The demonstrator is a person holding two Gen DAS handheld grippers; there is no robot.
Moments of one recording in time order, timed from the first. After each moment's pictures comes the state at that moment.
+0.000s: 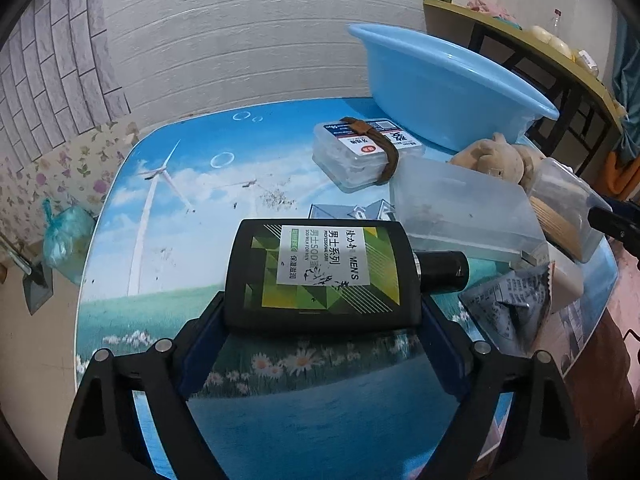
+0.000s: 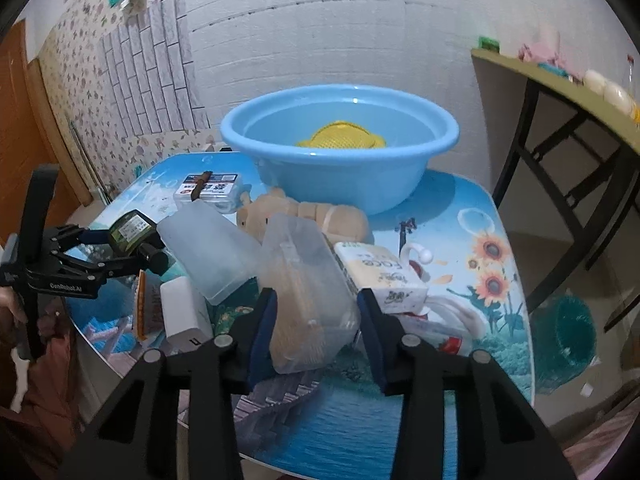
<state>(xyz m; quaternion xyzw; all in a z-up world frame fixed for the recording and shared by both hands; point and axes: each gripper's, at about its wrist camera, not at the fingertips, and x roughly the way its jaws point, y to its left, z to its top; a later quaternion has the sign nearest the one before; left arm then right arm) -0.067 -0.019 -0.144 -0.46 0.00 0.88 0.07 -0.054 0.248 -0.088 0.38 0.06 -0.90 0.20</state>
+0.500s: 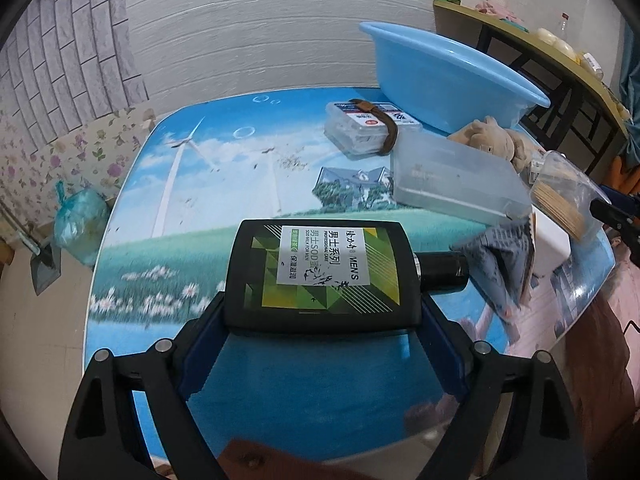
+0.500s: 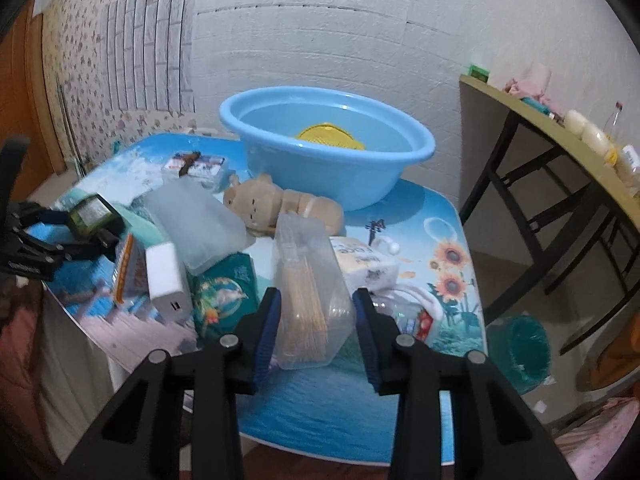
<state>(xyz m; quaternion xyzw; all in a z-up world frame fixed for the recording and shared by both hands) -0.029 -0.025 -0.141 -0.47 -0.01 0.88 0.05 -0.031 0.245 -0.087 0.37 0.14 -0.91 0.15</state>
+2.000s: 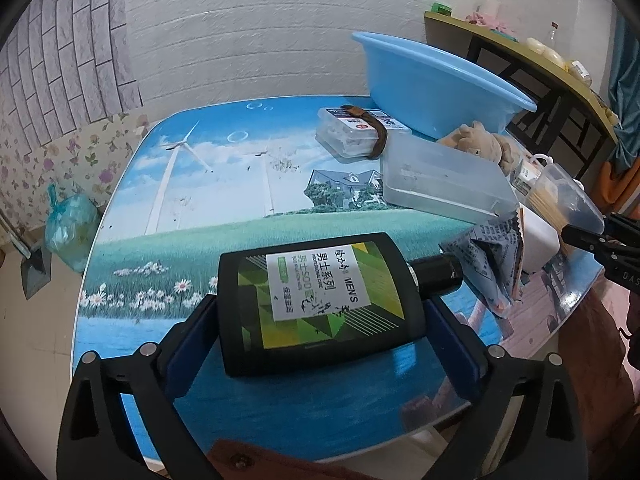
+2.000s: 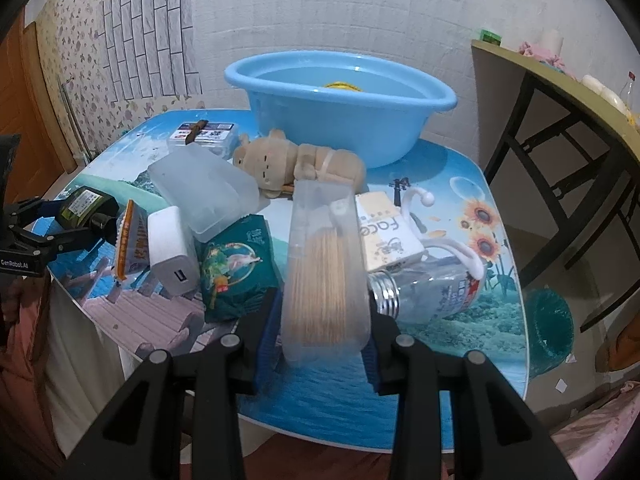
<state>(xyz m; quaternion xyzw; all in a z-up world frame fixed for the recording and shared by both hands) -0.024 -0.026 -0.146 -0.44 -0.02 0.89 0.07 -0.036 0.245 -0.112 0.41 0.10 -0.89 0.17</state>
